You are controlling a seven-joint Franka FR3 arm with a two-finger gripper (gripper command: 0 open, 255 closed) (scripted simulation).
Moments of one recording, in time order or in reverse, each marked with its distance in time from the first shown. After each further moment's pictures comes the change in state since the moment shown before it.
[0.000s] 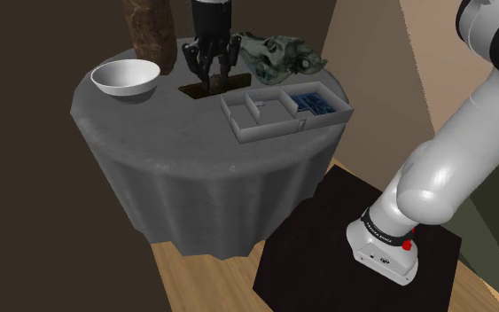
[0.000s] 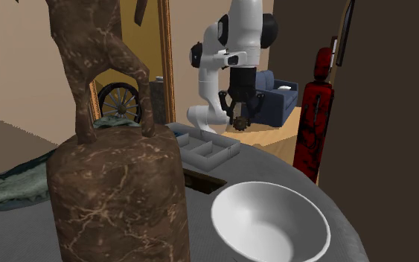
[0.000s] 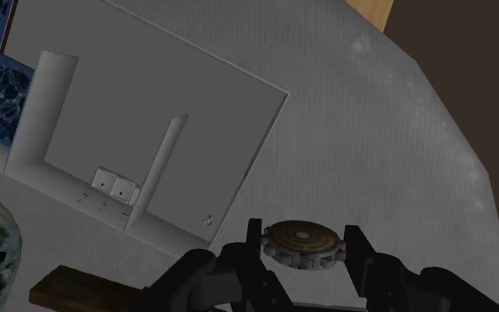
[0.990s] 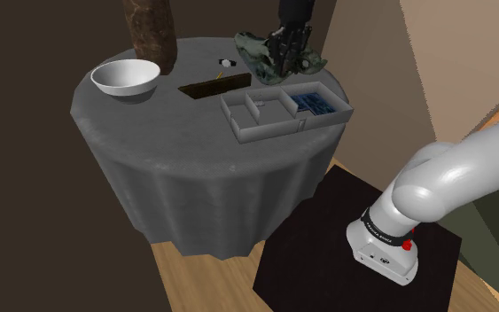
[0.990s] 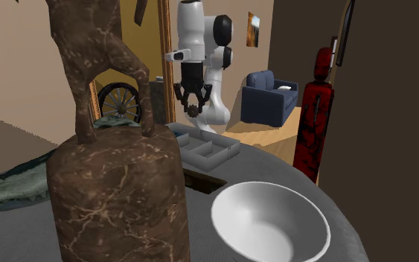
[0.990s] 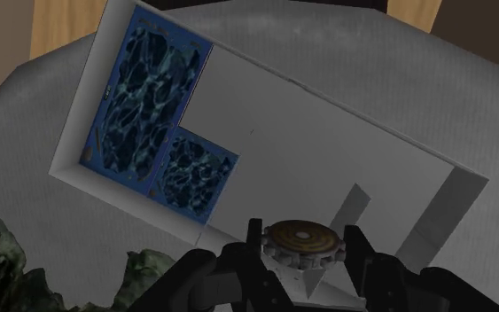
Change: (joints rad) arm -0.118 -0.375 -0.230 -0.355 0.043 -0.017 -0.358
